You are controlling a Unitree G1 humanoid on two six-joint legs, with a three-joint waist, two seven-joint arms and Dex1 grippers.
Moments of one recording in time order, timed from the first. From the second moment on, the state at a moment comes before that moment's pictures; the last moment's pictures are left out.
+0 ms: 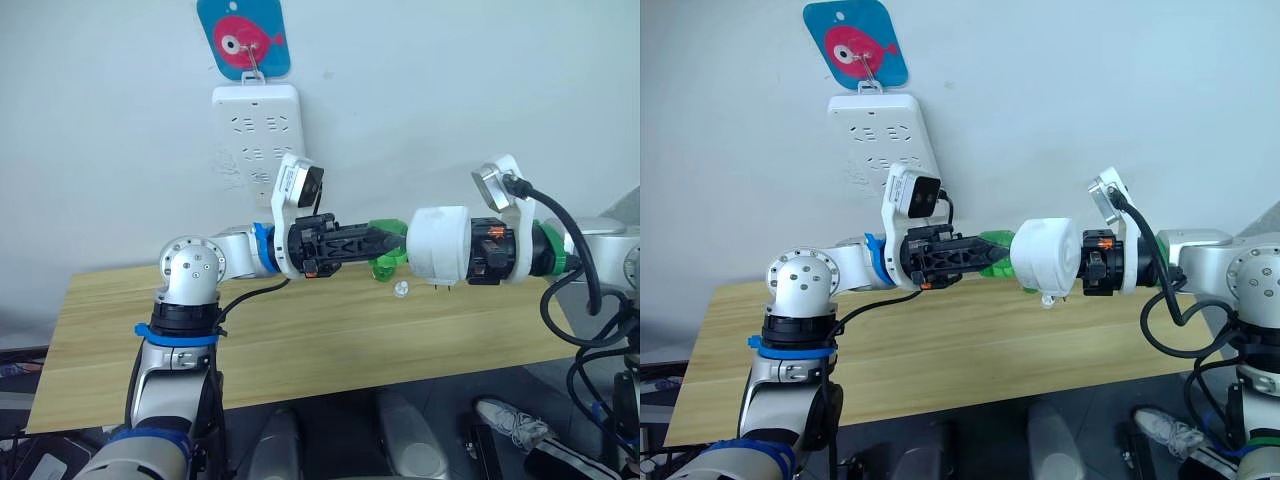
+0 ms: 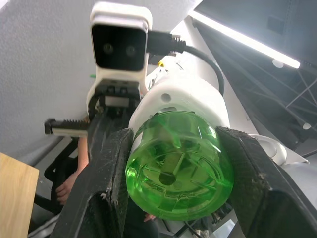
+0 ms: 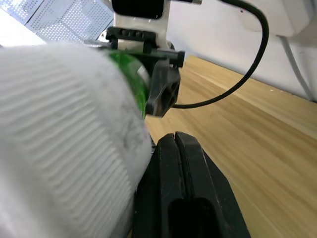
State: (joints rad) left arm -0.75 0.32 0.08 -0.04 -1.21 1.23 -0.90; right arm -0.68 -0.80 -0.12 -0.26 1.43 1.32 0.57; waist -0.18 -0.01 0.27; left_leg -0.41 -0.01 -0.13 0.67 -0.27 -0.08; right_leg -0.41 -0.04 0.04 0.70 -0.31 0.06
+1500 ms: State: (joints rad) left arm -0.72 0.38 0.01 -0.04 -0.98 1.03 -0.95; right arm -0.69 -0.85 -0.08 -0.33 1.65 1.25 0.46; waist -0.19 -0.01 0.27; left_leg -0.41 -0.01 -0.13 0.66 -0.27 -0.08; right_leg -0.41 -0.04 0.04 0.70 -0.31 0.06
